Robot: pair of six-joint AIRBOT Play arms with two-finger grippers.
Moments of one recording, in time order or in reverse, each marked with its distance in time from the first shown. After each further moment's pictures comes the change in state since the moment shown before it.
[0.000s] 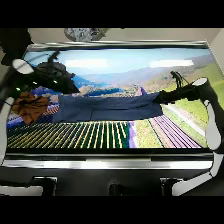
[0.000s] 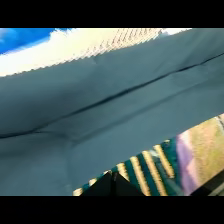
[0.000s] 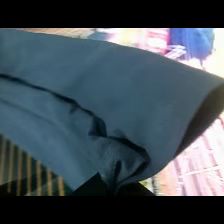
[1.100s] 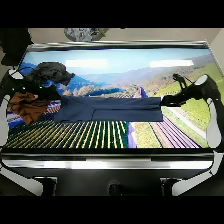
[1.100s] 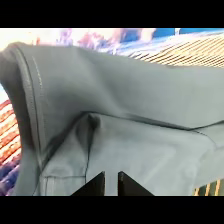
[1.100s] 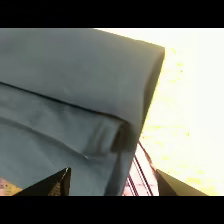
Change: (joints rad) left arm 0.345 -0.239 0.151 0.101 -0.163 -0.022; right arm -0.039 -0.069 0.058 -0.311 -0.012 0.014
